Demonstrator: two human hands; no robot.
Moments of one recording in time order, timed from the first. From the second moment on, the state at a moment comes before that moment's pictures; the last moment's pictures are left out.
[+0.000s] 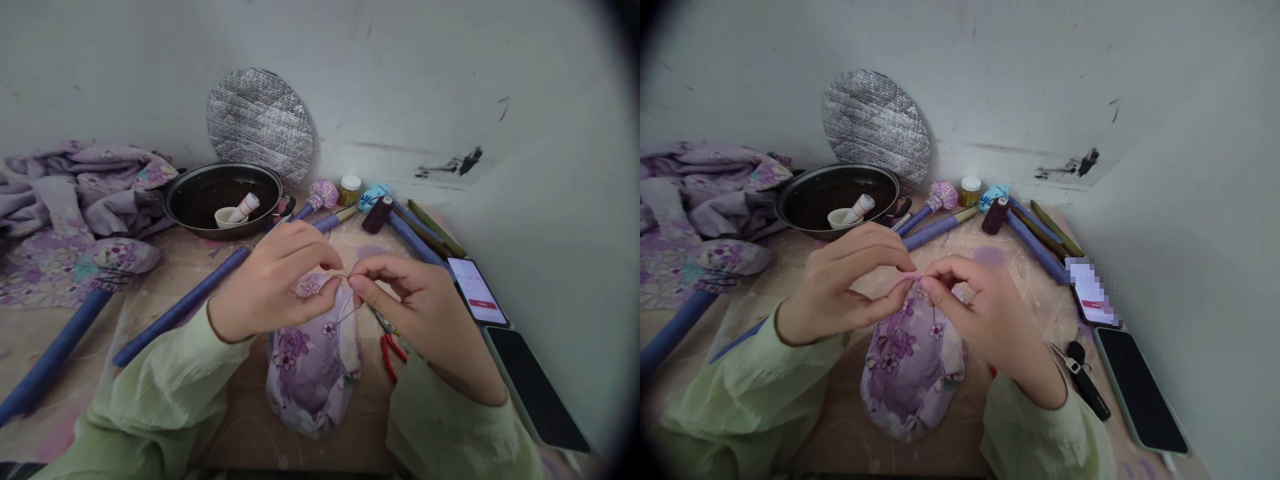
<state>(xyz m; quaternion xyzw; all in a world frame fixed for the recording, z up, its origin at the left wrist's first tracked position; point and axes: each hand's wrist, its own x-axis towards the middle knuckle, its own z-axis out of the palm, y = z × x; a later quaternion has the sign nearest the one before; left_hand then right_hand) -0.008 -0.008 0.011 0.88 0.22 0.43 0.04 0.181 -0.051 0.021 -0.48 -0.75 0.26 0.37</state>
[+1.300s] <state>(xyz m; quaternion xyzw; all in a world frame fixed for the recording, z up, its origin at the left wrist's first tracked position) 0.006 -0.018 0.007 0.76 0.24 0.46 0.39 0.164 -0.047 0.002 -0.41 -0.60 0.41 0.55</state>
